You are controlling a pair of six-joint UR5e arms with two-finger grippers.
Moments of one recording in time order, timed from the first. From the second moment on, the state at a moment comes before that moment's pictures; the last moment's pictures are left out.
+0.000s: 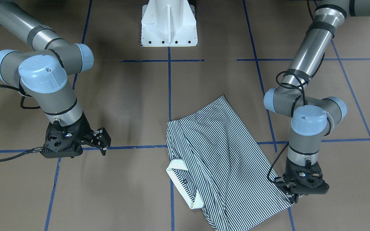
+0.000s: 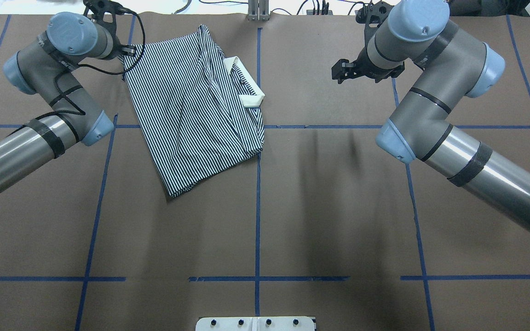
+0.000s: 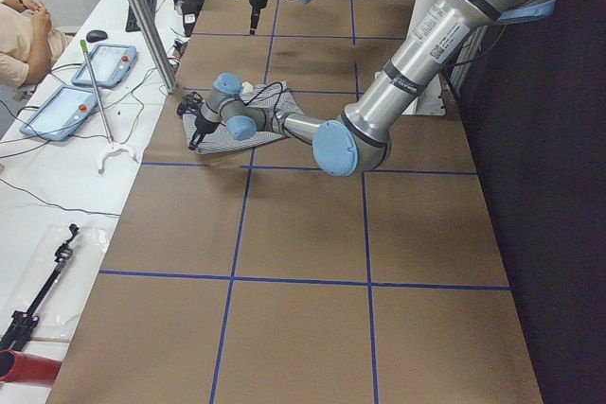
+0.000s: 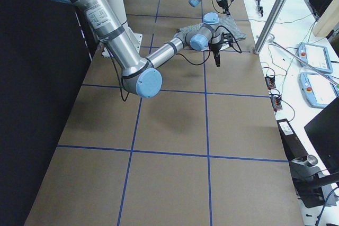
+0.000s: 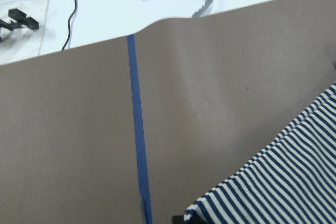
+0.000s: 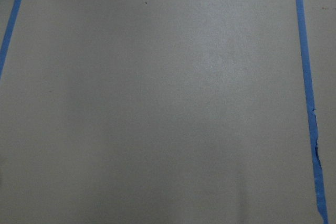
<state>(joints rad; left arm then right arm) -0.93 -2.28 -0.95 -2.35 -1.60 -0.74 0.85 -0.94 1.49 -1.33 1.88 0.97</state>
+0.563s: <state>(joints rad) -0.95 -2.22 -1.05 -2.39 -1.67 -0.64 0.70 -0.73 1.25 -1.16 1.65 1.46</state>
